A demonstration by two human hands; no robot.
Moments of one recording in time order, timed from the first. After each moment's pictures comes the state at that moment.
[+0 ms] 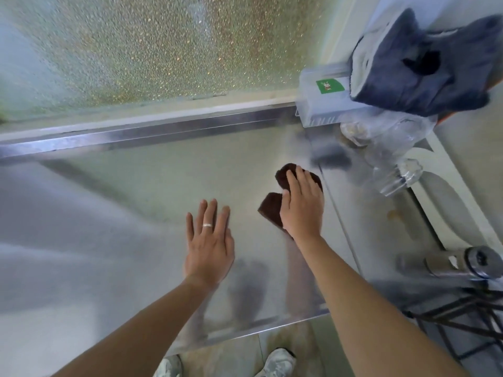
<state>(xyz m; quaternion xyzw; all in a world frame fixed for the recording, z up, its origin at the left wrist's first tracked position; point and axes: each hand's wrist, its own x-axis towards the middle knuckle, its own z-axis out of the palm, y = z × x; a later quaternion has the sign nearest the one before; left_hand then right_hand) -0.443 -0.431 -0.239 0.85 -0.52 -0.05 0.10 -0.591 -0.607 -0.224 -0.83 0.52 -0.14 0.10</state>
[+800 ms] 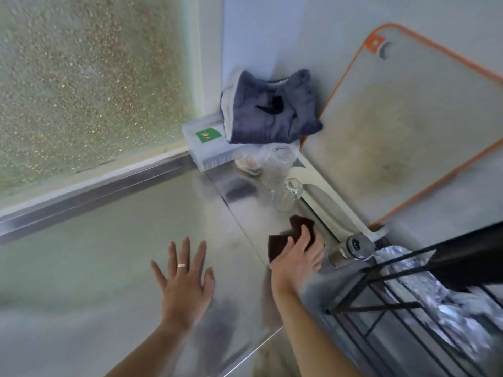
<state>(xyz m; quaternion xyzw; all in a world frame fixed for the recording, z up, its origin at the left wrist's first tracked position) -0.523 -0.510 -0.224 0.79 -0.60 -0.12 0.11 -0.722 -0.597 -0.215 -0.50 0.81 -0.31 0.00</state>
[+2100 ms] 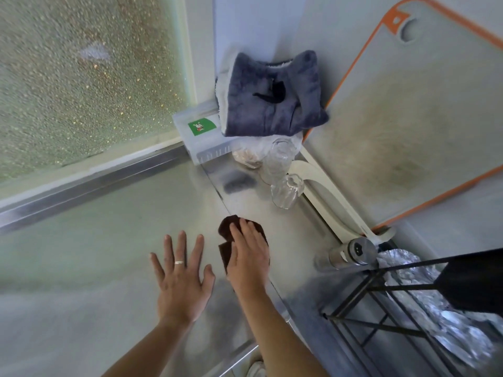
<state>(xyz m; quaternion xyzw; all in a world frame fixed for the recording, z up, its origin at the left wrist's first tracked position) -0.526 -0.522 -0.239 0.79 -0.60 -0.07 0.05 -0.667 -0.590 -0.230 -0.75 0.62 -0.18 0.12</state>
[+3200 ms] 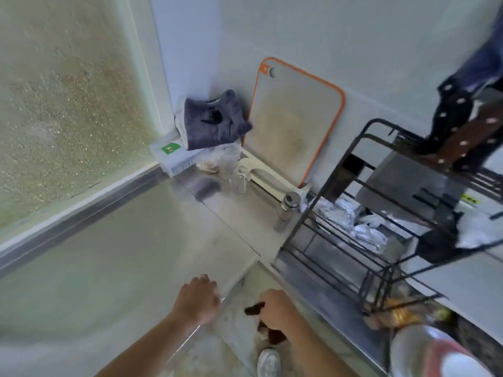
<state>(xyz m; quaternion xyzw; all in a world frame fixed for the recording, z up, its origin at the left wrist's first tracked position) -0.562 -0.407 -0.132 0.59 -0.76 -0.23 -0.13 -0.776 -0.368 -0.117 -0.58 0.72 0.10 0.37</state>
